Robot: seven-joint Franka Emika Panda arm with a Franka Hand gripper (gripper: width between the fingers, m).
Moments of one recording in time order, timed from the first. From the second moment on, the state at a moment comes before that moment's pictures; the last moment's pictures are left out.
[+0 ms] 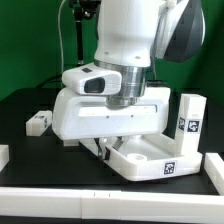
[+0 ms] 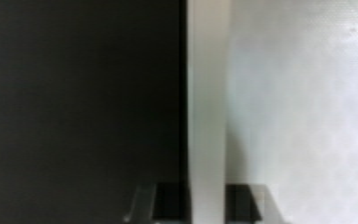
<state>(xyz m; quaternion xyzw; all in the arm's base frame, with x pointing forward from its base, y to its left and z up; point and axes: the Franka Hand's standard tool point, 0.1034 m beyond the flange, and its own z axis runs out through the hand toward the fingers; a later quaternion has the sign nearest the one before) 0.554 -0.039 0.020 0.97 0.24 -0.02 0.05</state>
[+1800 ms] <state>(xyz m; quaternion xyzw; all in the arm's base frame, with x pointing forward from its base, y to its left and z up) 0.617 0.022 0.020 0.78 0.62 -0.05 0.07</state>
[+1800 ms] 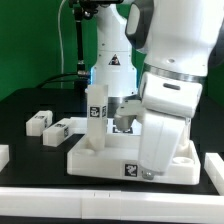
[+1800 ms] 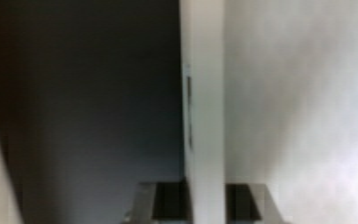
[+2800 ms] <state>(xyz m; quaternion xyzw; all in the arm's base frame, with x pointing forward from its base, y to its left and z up) 0.656 0.035 0.022 0.74 0.67 -0.05 0.08</state>
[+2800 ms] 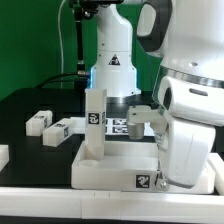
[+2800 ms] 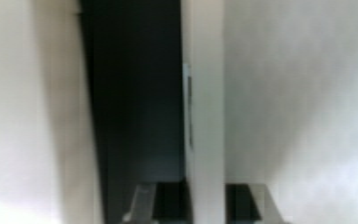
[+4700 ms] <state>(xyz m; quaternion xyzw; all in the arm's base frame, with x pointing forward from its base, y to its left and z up) 0.658 0.007 0.083 0.78 0.62 -0.07 0.09</state>
